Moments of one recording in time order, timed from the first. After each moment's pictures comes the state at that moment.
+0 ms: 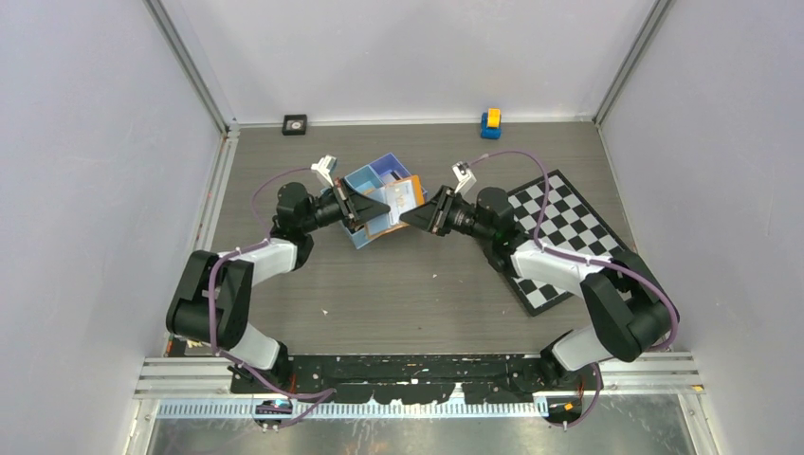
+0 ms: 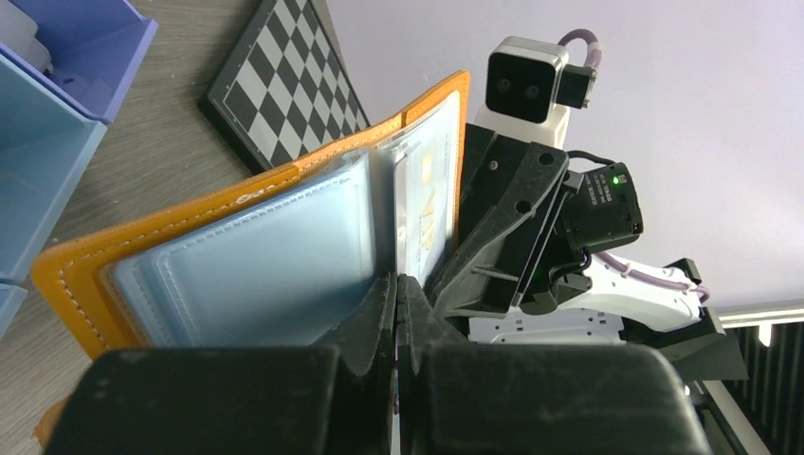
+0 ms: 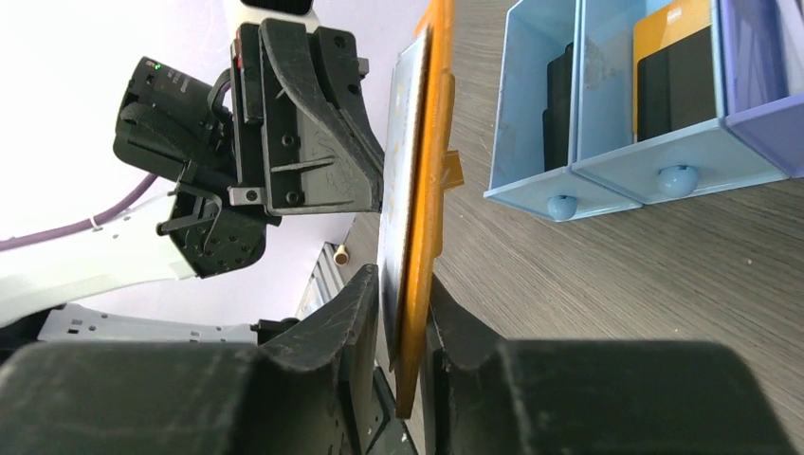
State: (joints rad) left arm -0.26 1.53 0.64 0.87 0.85 -1.21; right arm 0.58 1.47 0.70 0.66 -0.47 0.93
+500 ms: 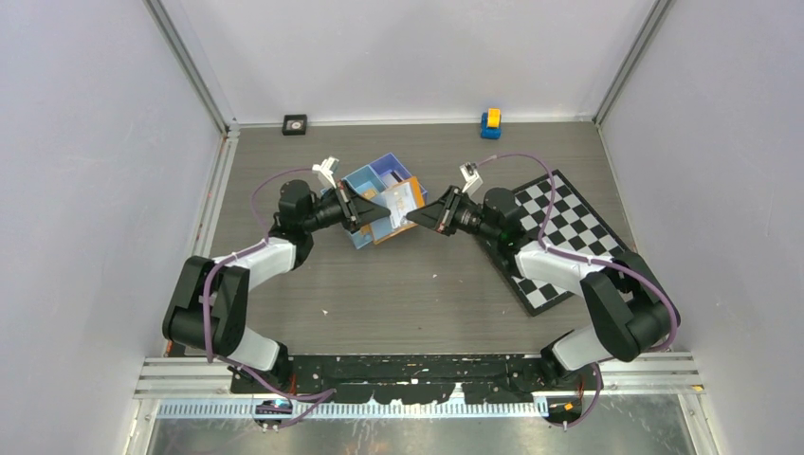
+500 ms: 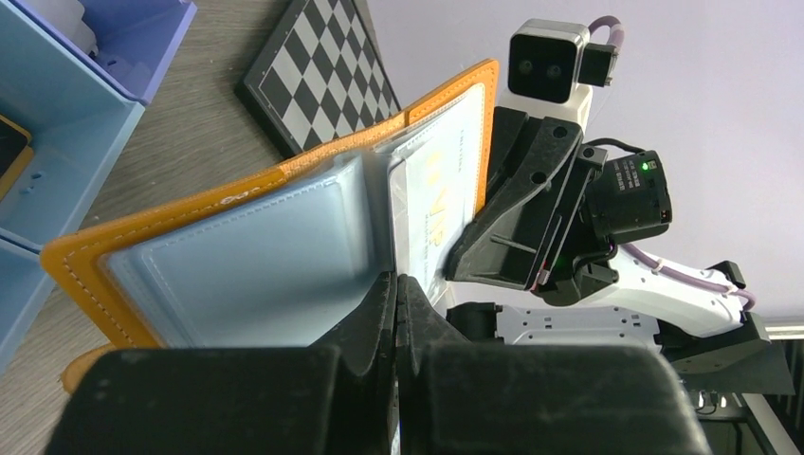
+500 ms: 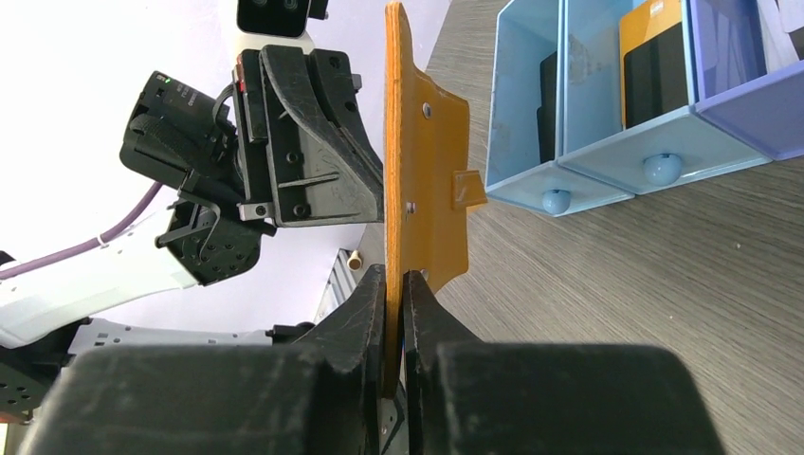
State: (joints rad) left arm -0.26 1.48 0.67 0.68 0.82 -1.09; right arm 0.52 1.47 0.67 0.70 -0.51 1.00
